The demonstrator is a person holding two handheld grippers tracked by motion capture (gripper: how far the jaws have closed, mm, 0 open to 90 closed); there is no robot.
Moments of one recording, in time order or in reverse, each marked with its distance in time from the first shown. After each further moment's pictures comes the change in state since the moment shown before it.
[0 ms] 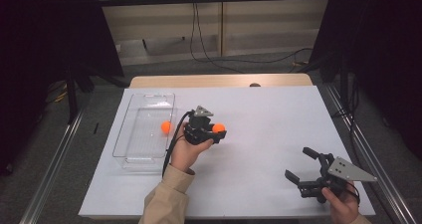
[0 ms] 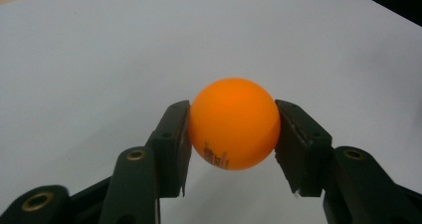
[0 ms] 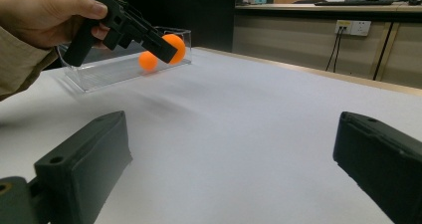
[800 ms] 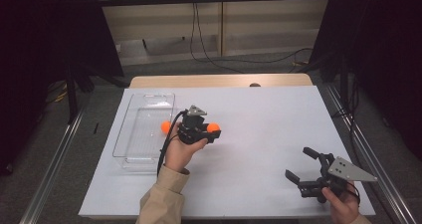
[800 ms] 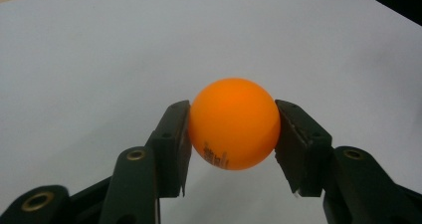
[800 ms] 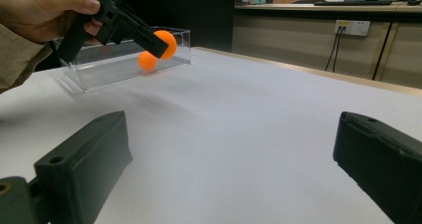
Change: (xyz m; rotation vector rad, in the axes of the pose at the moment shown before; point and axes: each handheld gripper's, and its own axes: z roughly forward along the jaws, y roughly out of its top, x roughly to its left) left arm 0.009 -0.003 -0.013 0.009 0.015 -0.013; right arm 0.000 0.000 0.000 0.002 -0.003 -0.001
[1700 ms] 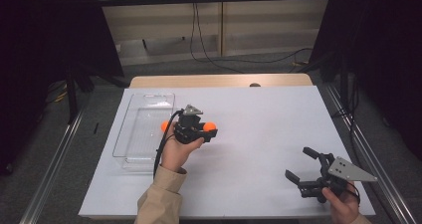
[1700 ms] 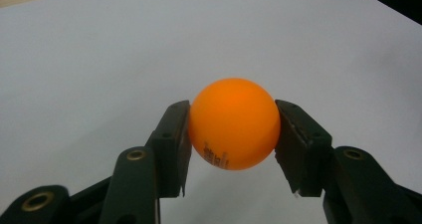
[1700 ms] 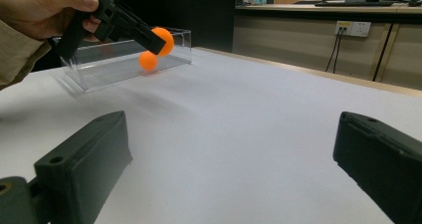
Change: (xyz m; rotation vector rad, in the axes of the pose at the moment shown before) left arm 0.005 -0.001 -0.007 -0.011 0.016 -0.013; right arm 0.000 0.000 0.000 -0.001 0.004 -0.001
